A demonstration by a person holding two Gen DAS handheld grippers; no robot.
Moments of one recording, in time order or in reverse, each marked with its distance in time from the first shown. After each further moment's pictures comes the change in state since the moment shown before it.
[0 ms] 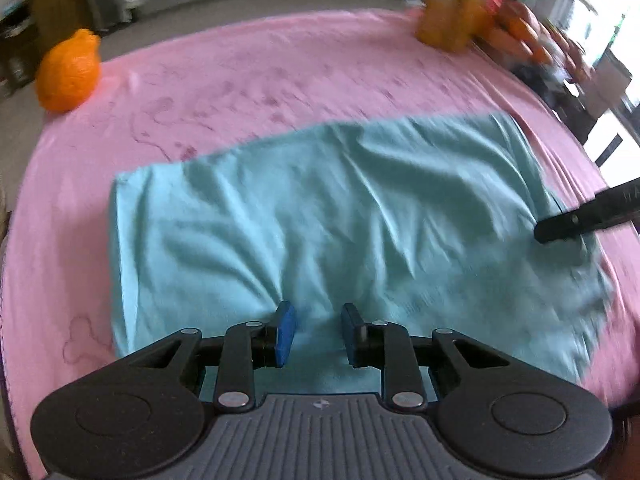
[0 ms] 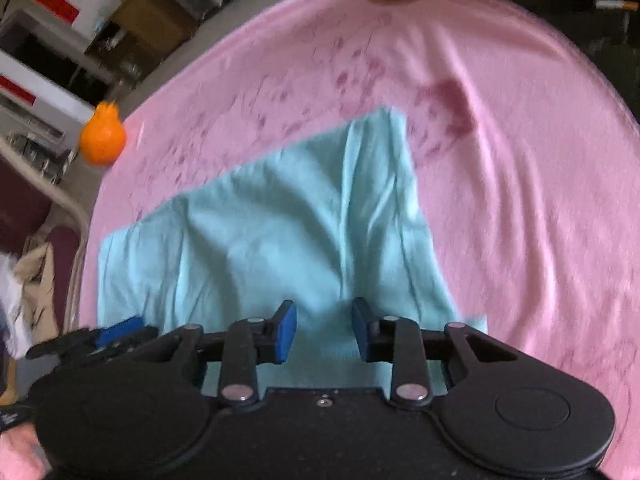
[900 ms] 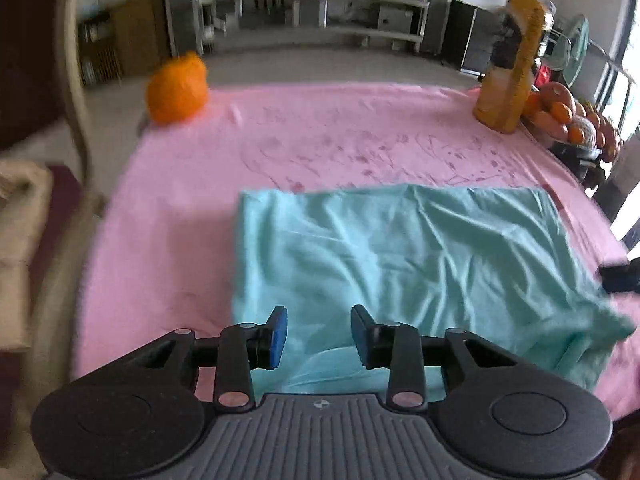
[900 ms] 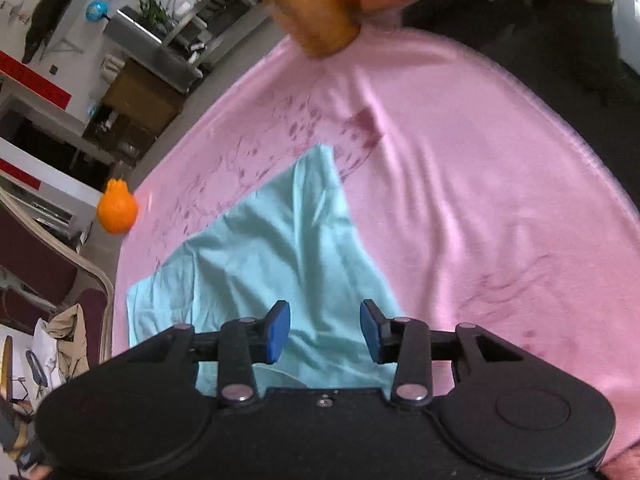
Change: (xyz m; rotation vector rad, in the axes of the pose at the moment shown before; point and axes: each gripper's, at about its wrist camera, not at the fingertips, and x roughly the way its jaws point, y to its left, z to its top) left arm -0.053 0.043 -0.027 -0.223 -0.205 0.091; right arm -0.042 -0.037 -0.044 0.198 -0.203 0.062
